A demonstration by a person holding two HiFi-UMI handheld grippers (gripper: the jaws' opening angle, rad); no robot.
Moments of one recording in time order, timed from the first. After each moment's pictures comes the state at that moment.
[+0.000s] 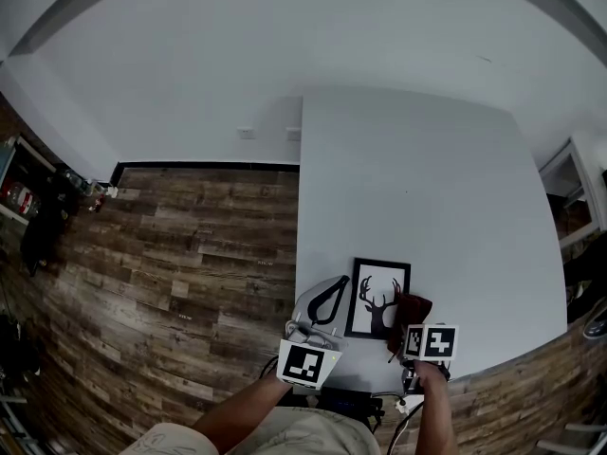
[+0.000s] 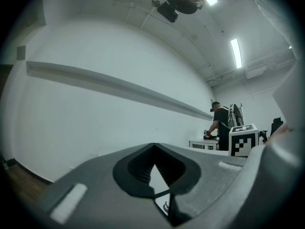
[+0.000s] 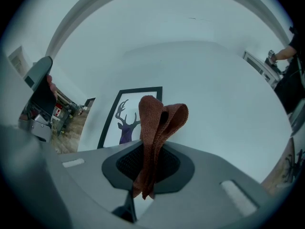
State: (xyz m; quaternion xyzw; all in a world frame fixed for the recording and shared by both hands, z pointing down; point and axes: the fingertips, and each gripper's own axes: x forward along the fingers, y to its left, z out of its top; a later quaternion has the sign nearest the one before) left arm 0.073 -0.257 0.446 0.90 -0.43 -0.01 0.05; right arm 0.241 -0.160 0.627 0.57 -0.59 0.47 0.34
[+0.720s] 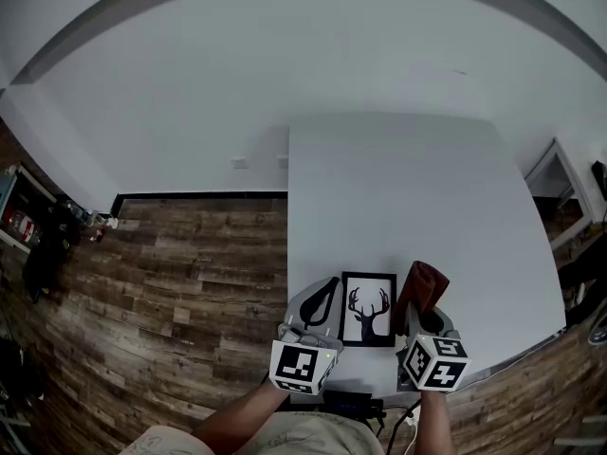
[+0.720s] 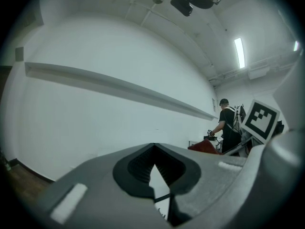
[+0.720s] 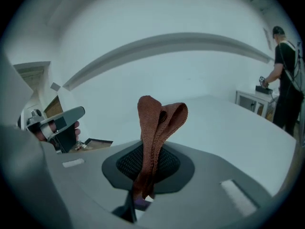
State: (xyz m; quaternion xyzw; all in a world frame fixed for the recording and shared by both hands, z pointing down) left arm 0.085 -0.260 0.403 0.90 -0.43 -0.02 0.04; right arm 0.247 -0.211 0.478 0.67 -0.68 0.27 0.13
